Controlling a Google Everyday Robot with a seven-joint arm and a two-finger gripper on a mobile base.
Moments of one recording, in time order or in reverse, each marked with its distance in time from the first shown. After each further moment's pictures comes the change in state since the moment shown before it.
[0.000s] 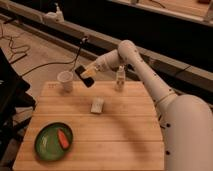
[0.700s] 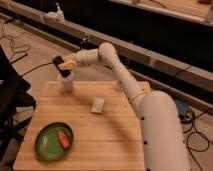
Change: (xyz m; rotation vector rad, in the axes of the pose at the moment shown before) arm -0.080 -0.023 0.094 0.011 -0.312 -0.136
